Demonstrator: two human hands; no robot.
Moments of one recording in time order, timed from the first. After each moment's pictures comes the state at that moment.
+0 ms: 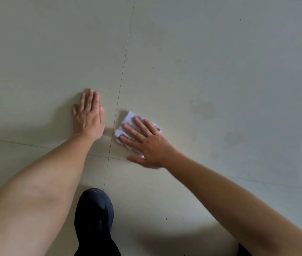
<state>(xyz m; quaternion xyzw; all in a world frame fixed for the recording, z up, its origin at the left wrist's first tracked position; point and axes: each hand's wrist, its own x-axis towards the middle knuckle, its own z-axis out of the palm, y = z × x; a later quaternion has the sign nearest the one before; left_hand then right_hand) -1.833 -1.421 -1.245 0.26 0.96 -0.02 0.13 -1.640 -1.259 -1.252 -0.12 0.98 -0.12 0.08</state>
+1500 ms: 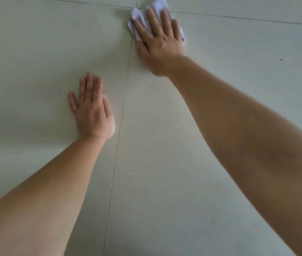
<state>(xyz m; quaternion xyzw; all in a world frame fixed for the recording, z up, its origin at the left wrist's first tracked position) -1.970 -1.266 -1.273 0.23 0.97 0.10 0.00 -1.974 -1.020 -1.252 0.16 0.98 -0.14 0.05</state>
